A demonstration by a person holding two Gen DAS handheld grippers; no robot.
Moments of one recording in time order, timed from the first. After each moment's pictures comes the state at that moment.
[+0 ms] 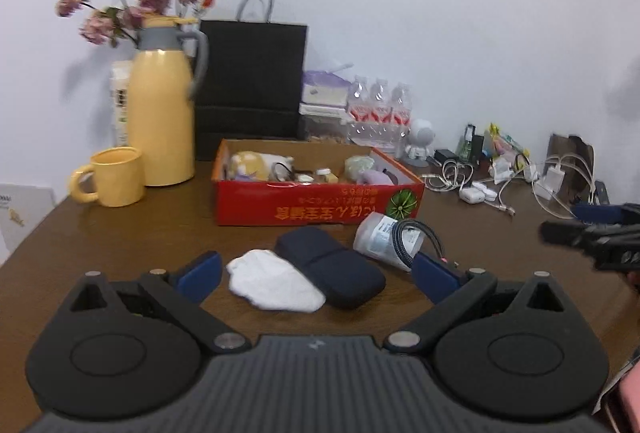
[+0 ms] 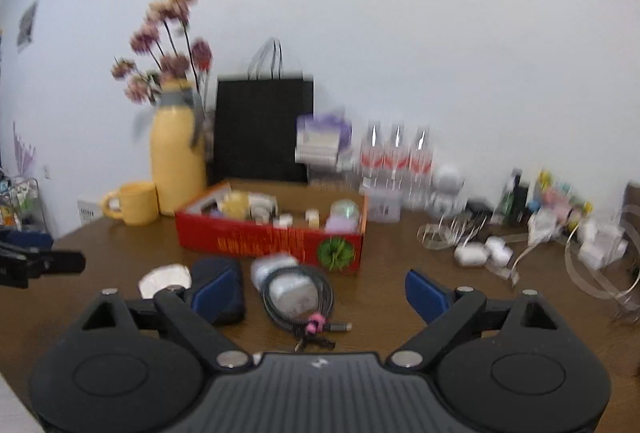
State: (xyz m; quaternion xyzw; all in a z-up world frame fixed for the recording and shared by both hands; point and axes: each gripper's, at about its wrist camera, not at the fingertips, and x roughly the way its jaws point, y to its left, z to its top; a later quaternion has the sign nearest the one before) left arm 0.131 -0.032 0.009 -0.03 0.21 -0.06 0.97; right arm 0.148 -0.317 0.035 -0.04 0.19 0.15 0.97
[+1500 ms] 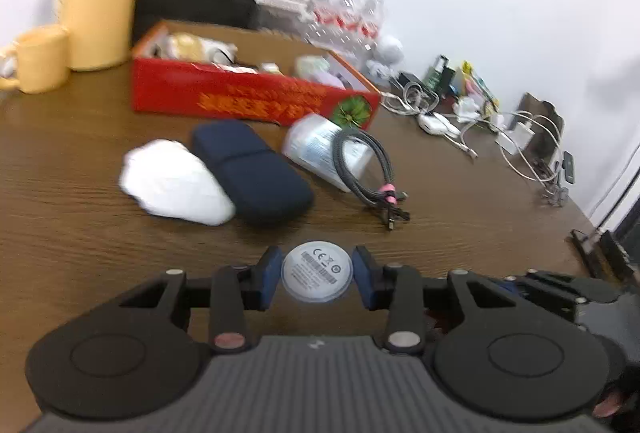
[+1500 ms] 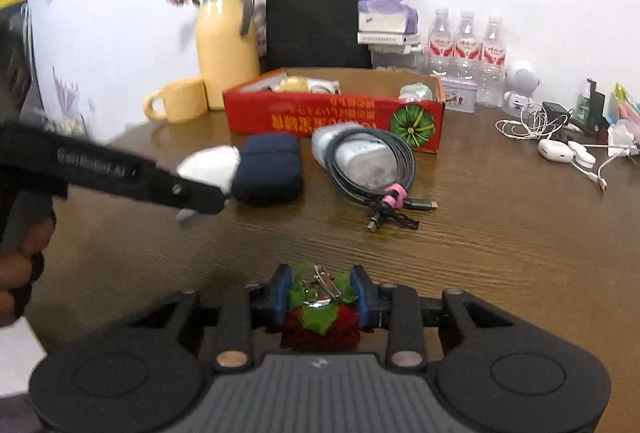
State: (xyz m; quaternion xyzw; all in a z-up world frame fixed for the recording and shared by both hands) left arm 0.156 -0.065 -0.032 -0.11 0.34 -0.12 0.93; right arm 0.155 -0.292 -0.044 -0.04 0.30 0.24 0.92
